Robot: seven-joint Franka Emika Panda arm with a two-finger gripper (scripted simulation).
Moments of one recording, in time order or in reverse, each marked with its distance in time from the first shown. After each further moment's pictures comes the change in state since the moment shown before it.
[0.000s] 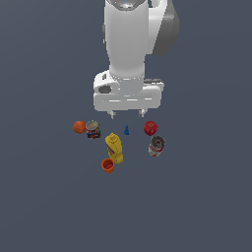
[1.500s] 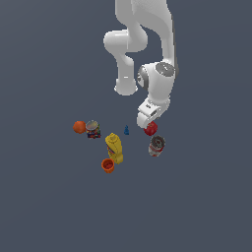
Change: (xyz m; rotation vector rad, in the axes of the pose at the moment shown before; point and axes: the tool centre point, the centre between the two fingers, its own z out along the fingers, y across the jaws) arm -0.122 -0.136 0.187 -0.011 -0.018 -0.663
